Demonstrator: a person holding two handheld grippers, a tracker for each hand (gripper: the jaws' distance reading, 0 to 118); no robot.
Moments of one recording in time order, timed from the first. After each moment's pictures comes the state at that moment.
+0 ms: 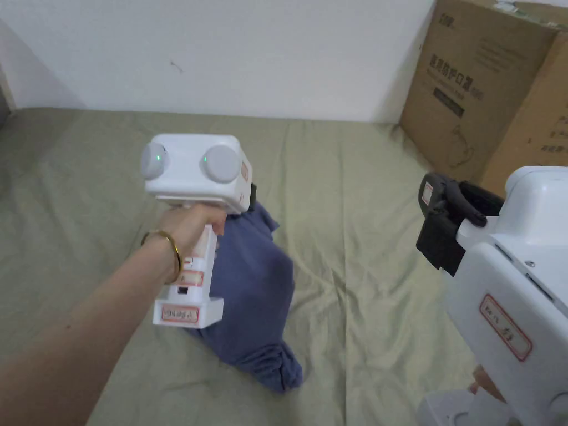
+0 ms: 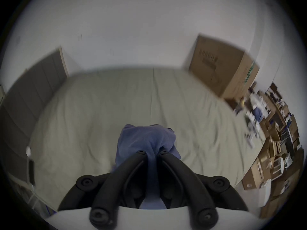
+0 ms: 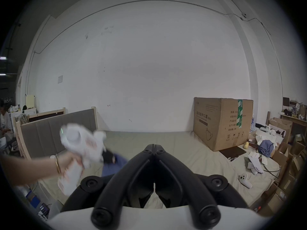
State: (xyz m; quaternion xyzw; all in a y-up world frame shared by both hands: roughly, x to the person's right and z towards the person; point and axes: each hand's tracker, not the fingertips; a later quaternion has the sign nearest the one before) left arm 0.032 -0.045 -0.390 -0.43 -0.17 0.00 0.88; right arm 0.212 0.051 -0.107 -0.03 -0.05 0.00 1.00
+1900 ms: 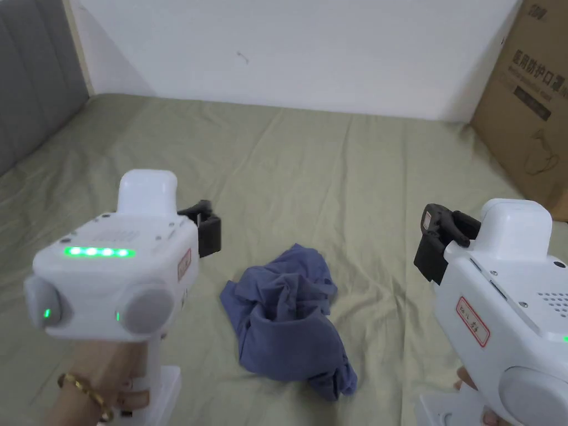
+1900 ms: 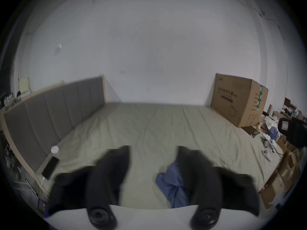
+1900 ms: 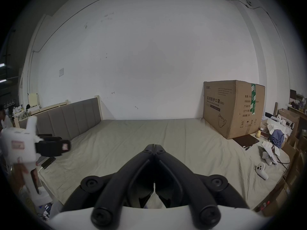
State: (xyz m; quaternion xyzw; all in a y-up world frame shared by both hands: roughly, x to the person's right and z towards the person) left arm -0.110 -0.019 -0.285 -0.22 -0.08 0.03 0.97; right arm 0.188 0.002 -0.181 -0.09 -0.03 -0.02 1.00
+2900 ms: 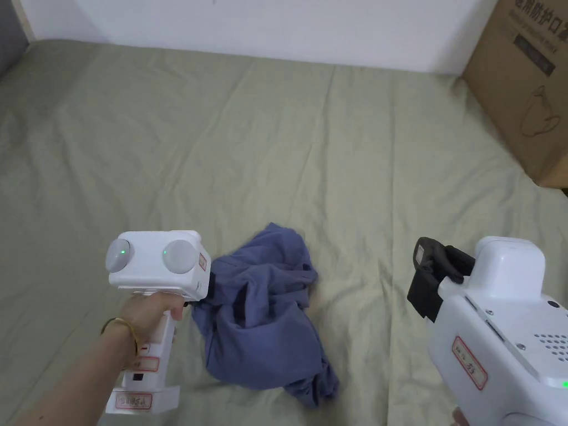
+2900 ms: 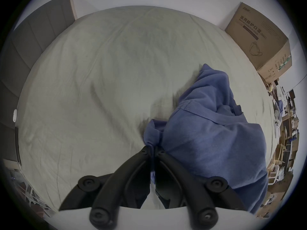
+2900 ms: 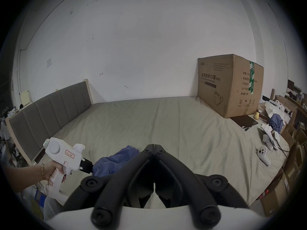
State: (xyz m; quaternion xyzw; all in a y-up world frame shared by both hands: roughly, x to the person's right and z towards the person) left arm -0.057 -0.190 -0.434 -0.57 -0.10 0.02 0.81; right arm 0.217 -0.050 -0.222 -0.18 -0.05 -0.04 0.98
